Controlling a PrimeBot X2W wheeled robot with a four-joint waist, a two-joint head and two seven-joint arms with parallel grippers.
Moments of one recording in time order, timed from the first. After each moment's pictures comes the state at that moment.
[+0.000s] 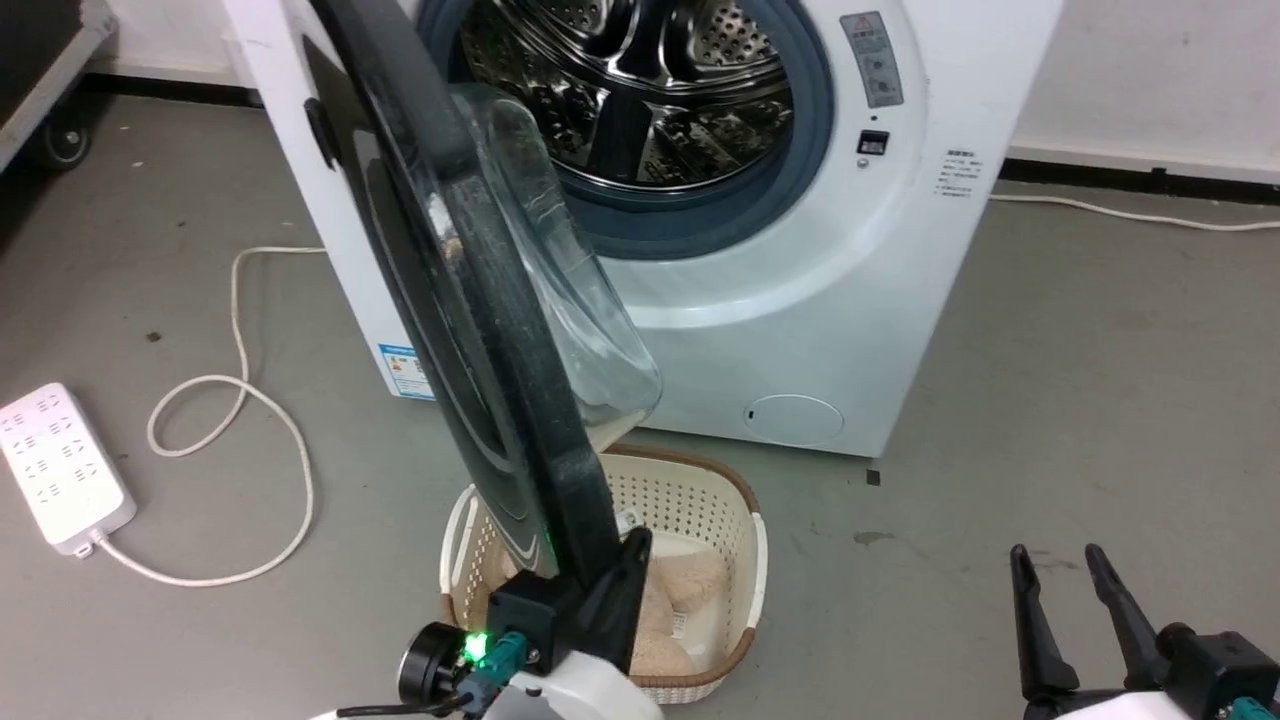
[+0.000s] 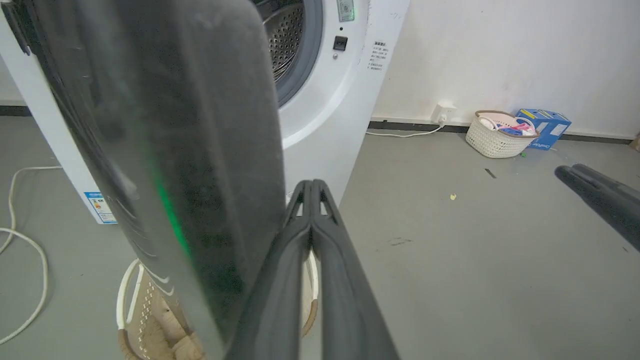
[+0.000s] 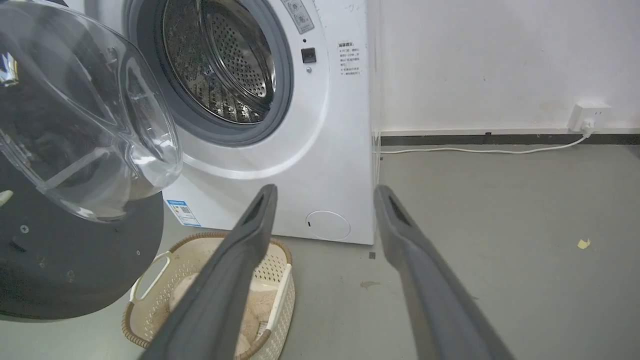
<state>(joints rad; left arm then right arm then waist) -0.06 0.05 -0.45 0.04 -0.25 0.08 -0.01 0.07 -0.05 -0.06 0.12 0.18 0.13 -0.23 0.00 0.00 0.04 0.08</state>
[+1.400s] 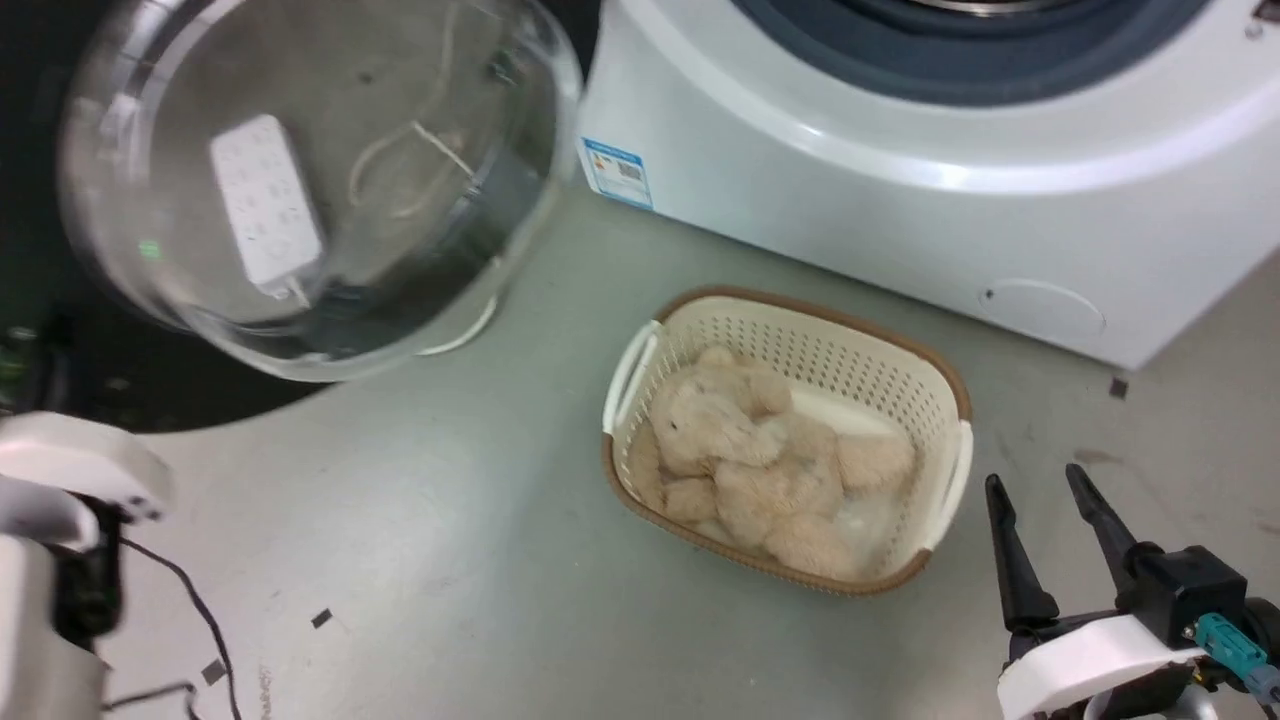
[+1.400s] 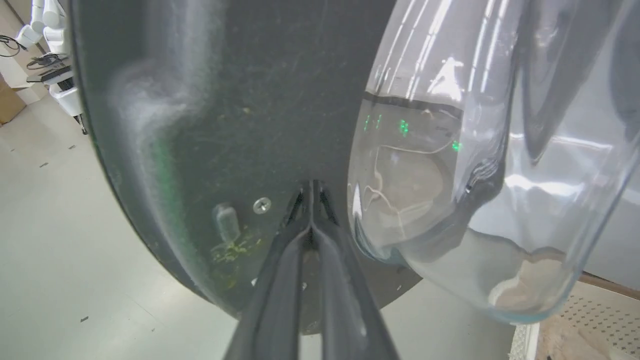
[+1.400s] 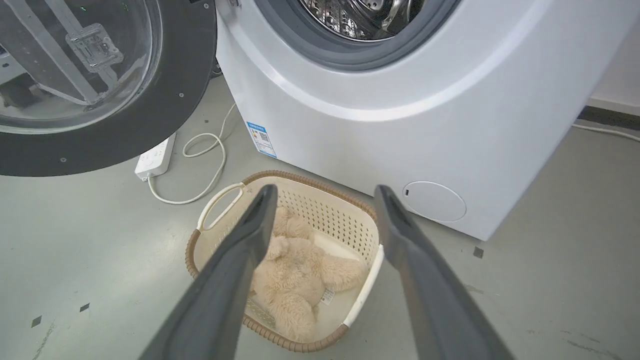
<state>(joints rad) -0.39 0.47 0.03 0.37 -0.43 0.10 -0.10 -0.01 -0.05 -0.03 0.04 0.05 0.13 -0.12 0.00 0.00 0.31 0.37</state>
